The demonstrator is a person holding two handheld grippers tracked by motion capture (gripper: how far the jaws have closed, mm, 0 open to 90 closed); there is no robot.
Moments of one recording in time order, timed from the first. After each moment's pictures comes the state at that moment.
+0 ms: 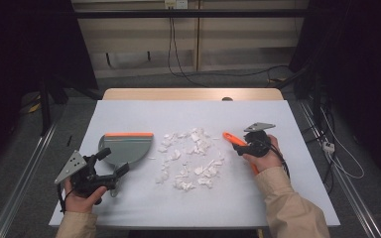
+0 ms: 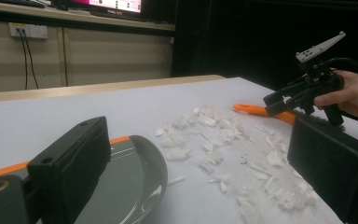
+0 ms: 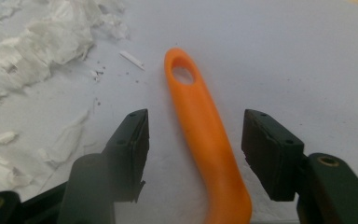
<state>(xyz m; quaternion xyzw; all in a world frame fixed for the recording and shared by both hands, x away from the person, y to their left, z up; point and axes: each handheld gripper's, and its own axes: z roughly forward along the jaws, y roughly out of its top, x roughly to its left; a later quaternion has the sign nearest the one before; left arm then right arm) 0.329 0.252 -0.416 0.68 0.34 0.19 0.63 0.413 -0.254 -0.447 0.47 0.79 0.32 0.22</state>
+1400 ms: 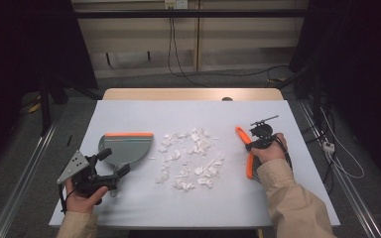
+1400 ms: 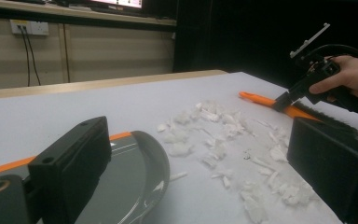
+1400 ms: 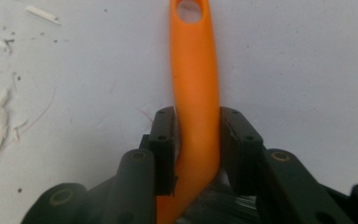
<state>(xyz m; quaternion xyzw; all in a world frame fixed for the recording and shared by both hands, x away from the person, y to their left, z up) 0.330 0.251 -0.417 0.68 0.34 0.19 0.62 0.430 -0.272 -0.439 0.60 0.76 0.20 0.14</state>
